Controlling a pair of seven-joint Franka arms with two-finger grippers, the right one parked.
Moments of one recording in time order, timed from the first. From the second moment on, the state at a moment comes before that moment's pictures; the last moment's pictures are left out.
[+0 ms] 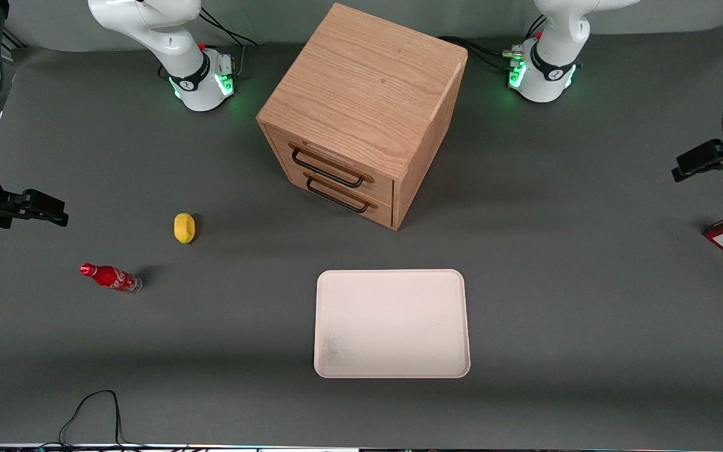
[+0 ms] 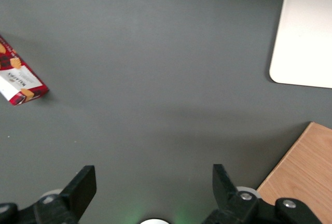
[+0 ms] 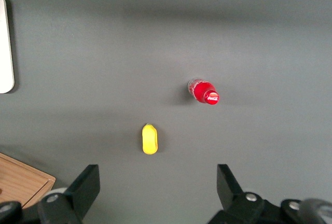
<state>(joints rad) 0.13 0.05 -0.07 -1.49 -0.01 1.46 -0.08</state>
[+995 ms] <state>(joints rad) 0.75 0.36 -0.06 -1.30 0.04 1.62 -0.08</state>
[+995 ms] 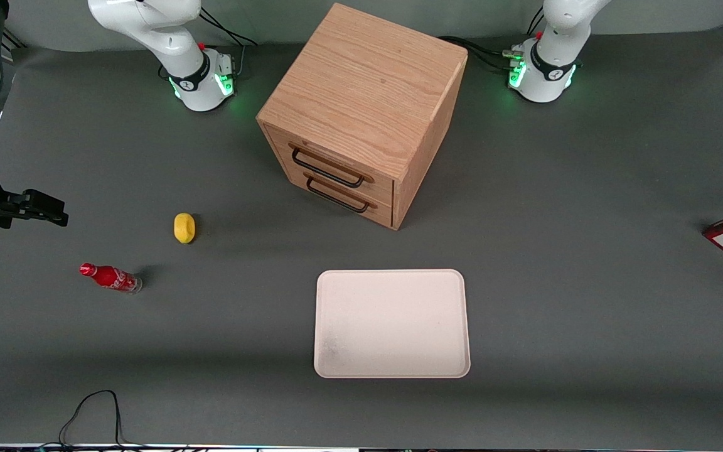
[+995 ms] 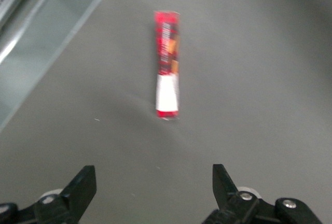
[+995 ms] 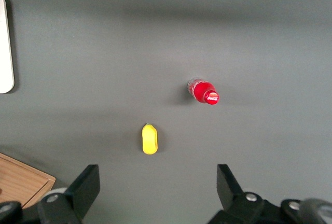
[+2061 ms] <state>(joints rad) 0.77 0.59 -0.08 -1.51 0.02 2.08 -0.16</state>
